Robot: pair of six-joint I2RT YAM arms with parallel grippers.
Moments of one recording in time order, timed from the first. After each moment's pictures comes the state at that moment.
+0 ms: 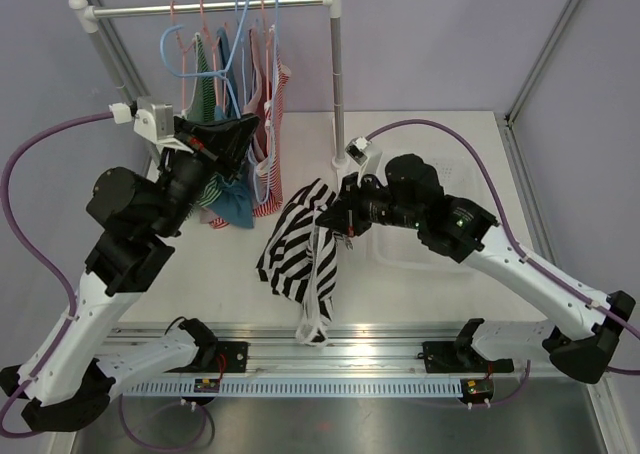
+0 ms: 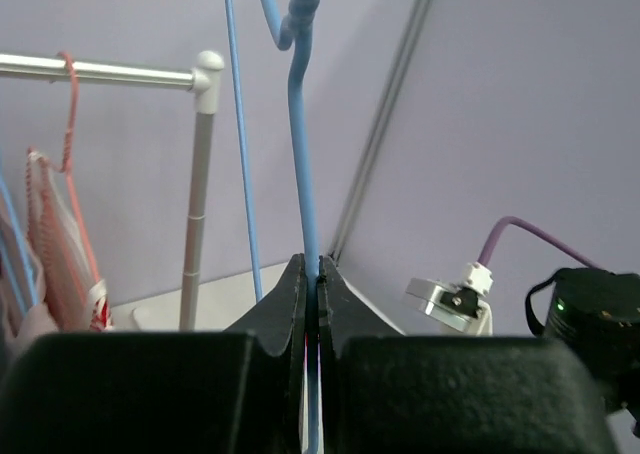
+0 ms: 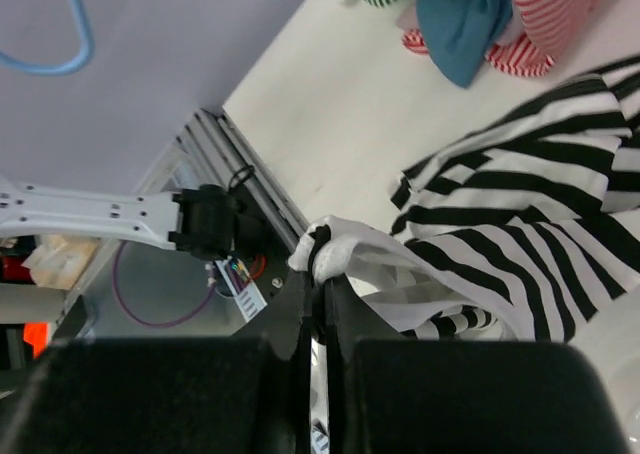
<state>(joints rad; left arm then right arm) -0.70 0.90 1.36 -0.07 -0.06 -0.27 0.88 1.20 1.33 -0.45 -0.28 0.51</state>
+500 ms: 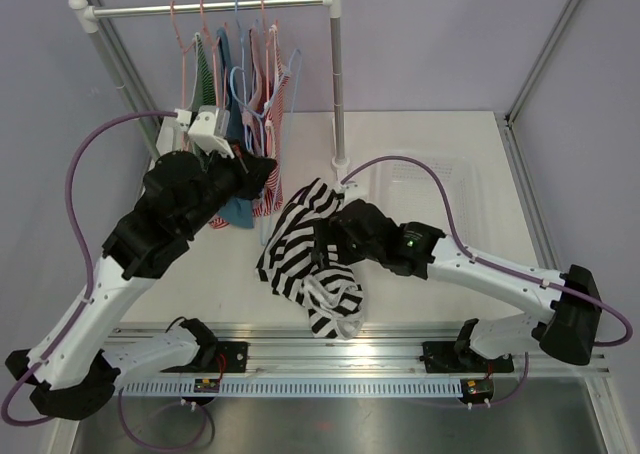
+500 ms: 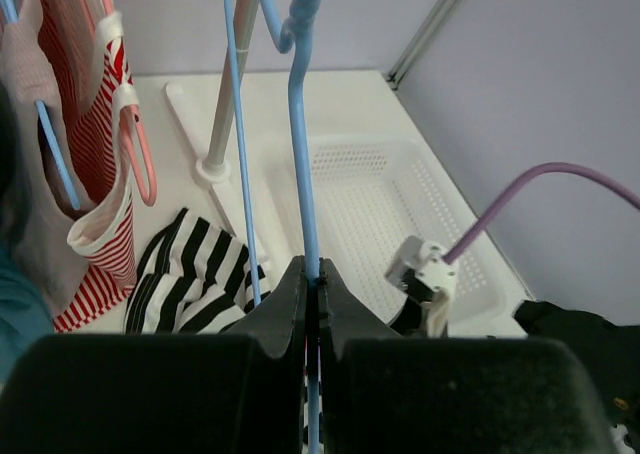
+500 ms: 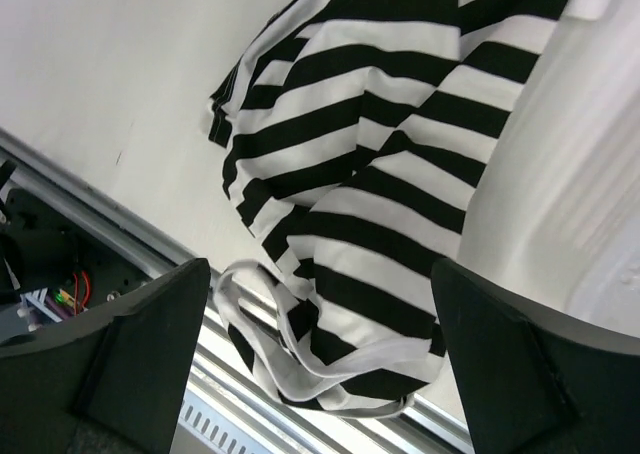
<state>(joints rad) -0.70 0.95 1.36 -0.51 -0.15 -0.42 1.04 1.33 1.10 -0.49 0.17 0.62</state>
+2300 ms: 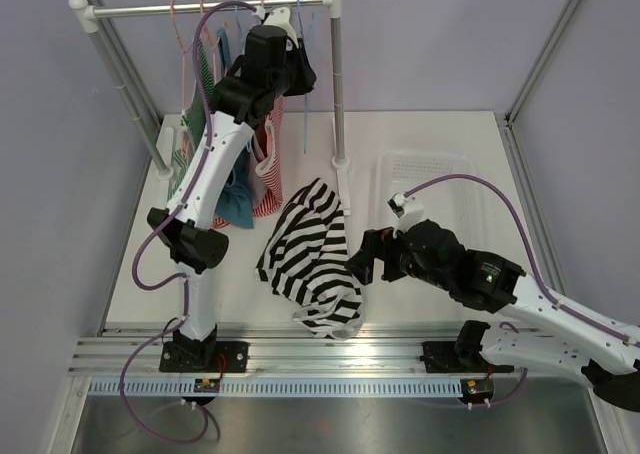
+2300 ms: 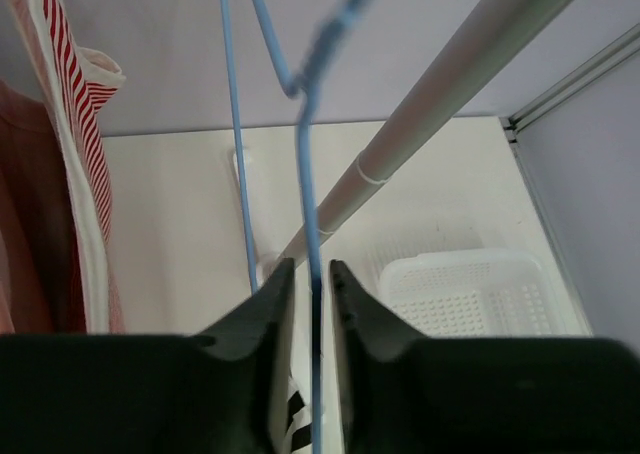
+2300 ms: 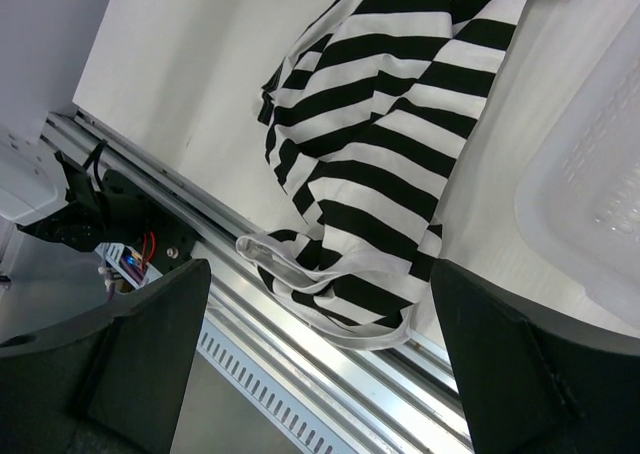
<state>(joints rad) -0.47 2.05 2.52 -0.79 -0.07 -0.39 1.04 0.85 0.91 -0.57 0.18 0.67</state>
